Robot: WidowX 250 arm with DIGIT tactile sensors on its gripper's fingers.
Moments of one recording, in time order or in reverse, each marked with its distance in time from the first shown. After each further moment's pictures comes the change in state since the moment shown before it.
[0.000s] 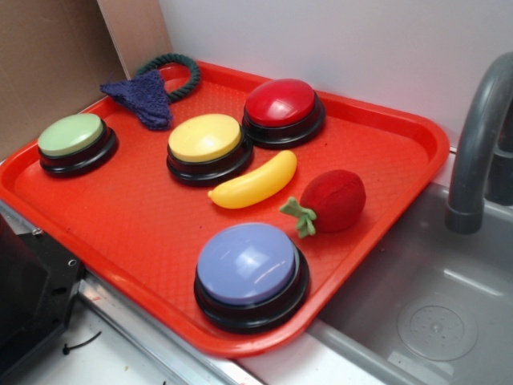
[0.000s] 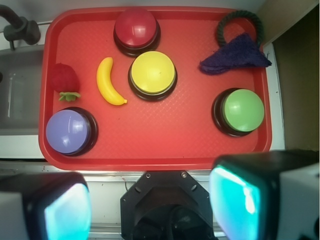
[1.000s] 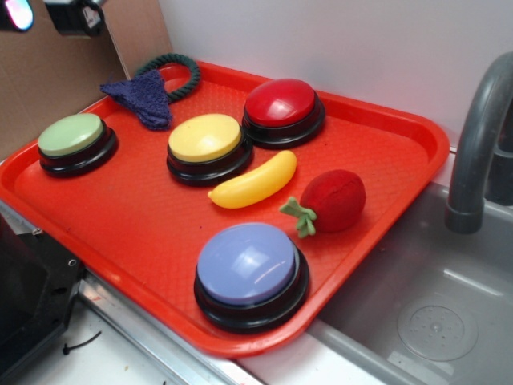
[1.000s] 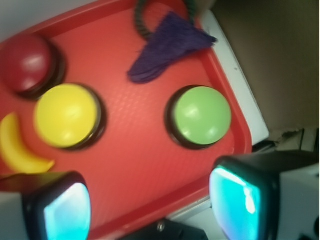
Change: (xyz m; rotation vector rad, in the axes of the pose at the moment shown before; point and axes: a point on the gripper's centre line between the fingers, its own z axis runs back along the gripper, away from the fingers) arm 0.044 0.086 -0.079 0.131 0.012 0.455
